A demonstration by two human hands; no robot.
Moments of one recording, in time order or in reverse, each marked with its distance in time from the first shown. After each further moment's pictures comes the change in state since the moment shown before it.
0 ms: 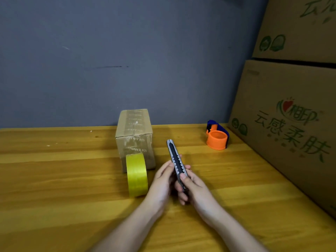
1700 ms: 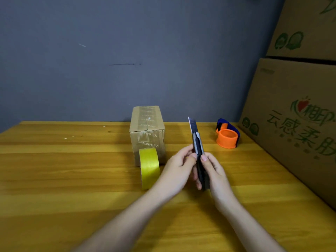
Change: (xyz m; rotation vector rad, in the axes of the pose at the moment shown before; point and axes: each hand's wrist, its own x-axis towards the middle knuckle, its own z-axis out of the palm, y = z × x) left_hand -0.017 0.043 0.013 0.557 -0.049 0.240; right_hand -0.002 -0.031 0.004 -0.108 0.144 -0.227
